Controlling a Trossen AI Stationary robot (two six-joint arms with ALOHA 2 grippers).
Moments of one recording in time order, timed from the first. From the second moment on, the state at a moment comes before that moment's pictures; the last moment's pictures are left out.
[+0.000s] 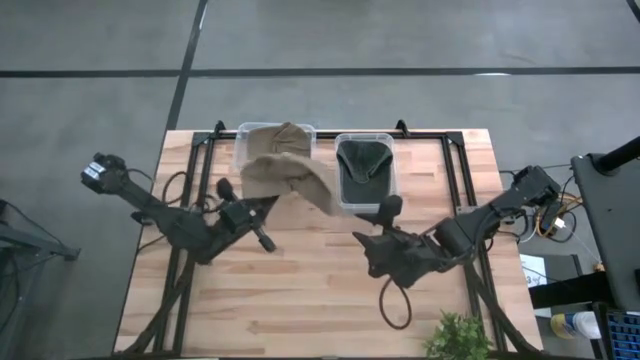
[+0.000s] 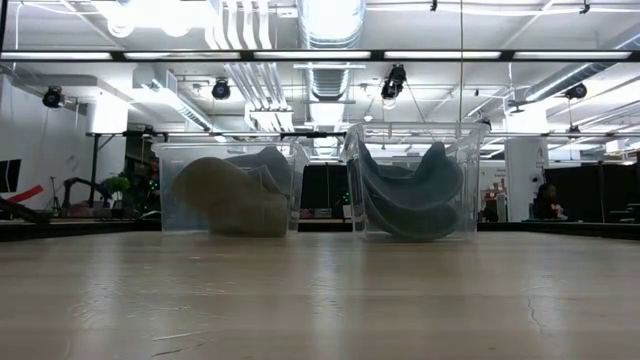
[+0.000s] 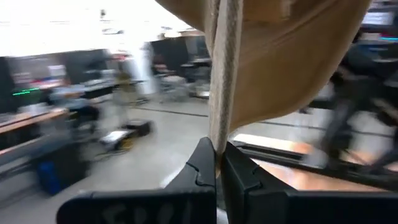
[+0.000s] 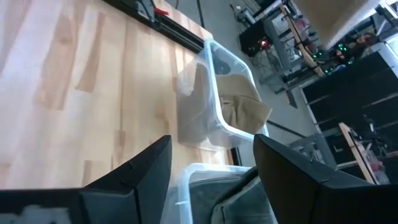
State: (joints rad) left arm -0.56 1.15 0.96 0.39 -1.24 0.26; right arm 0.53 1.52 1.42 -0.71 0.94 -0.08
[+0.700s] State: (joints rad) left arm -0.10 1.19 1.40 -0.78 -0.41 -0.68; right arm 0.63 1.52 1.27 -0.75 1.04 -0.47
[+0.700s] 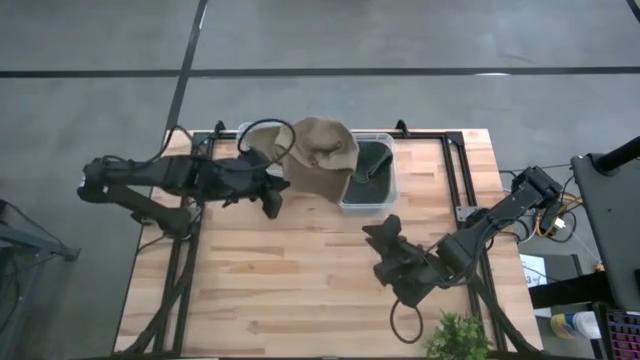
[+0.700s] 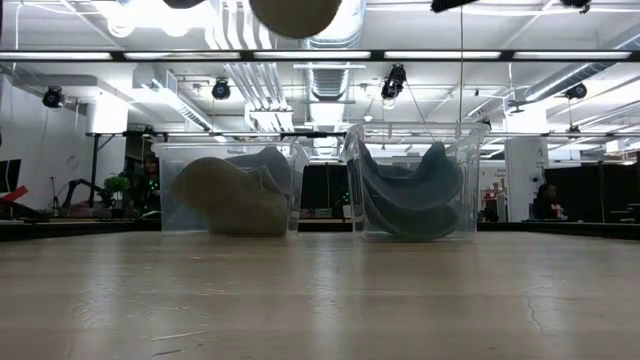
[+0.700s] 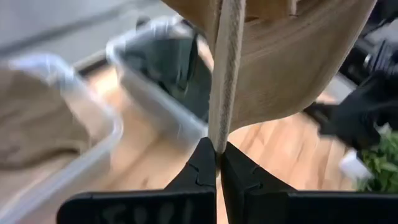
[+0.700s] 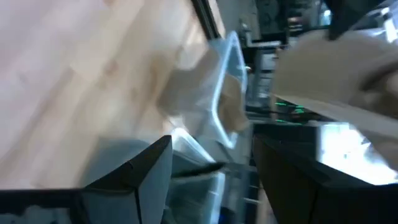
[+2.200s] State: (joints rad) left arm -0.09 1.35 1.39 -0.87 0.00 -0.81; right arm 0.54 1.72 1.22 -0.23 1.18 -1.29
